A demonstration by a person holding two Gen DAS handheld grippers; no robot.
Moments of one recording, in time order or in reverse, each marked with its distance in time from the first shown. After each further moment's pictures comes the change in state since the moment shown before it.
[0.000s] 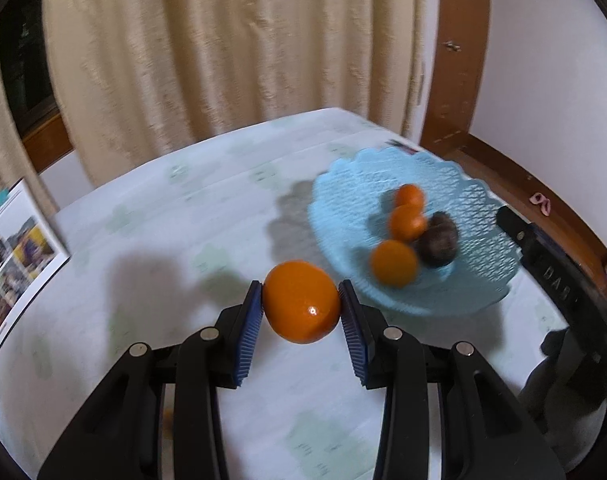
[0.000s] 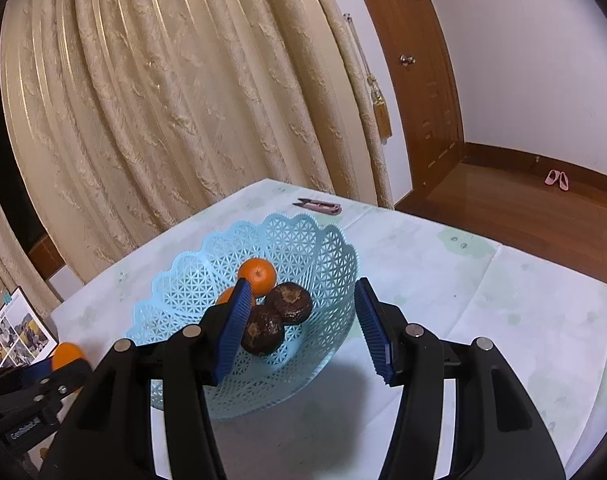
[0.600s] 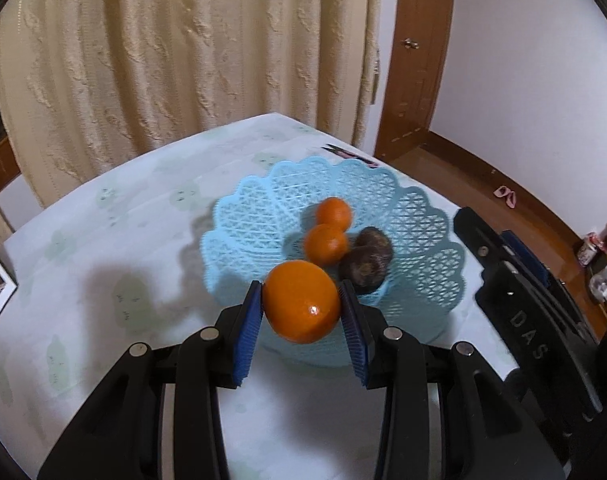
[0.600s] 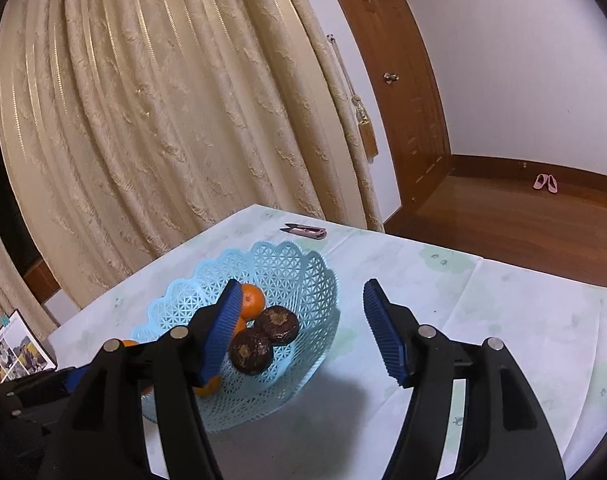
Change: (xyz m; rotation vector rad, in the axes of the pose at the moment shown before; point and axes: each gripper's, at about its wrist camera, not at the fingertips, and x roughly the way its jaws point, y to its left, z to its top) left arm 0.022 -0.055 0.018 0.047 -0.008 -0.141; right arm -0.013 -0.008 0.005 0.046 -0.079 -0.033
